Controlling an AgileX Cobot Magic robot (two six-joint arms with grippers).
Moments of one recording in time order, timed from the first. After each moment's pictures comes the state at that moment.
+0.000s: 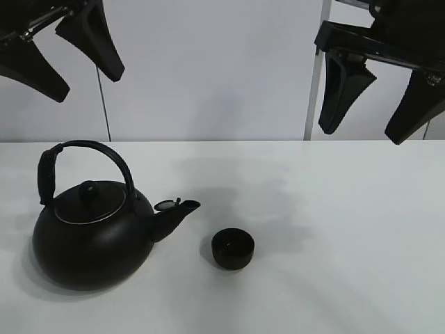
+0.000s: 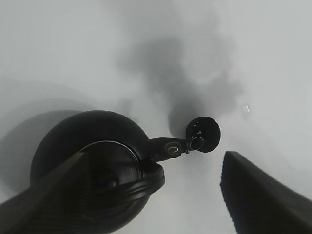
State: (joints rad) left arm -0.30 1.59 -1.28 -0.46 0.89 0.14; right arm 0.27 1.59 -1.27 0.20 1.07 0.01
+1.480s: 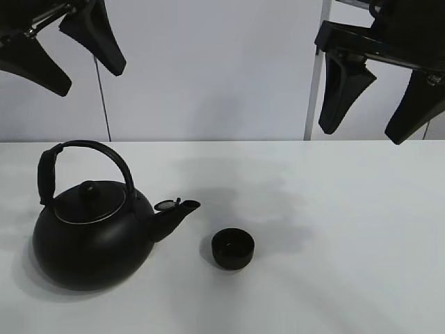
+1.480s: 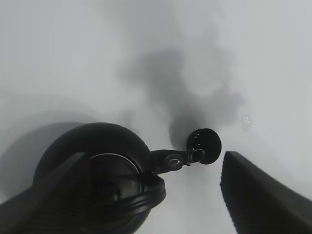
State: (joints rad) left arm -0.30 1.59 -1.28 -0.46 0.86 0.14; right arm 0.27 1.59 -1.27 0.20 1.07 0.01
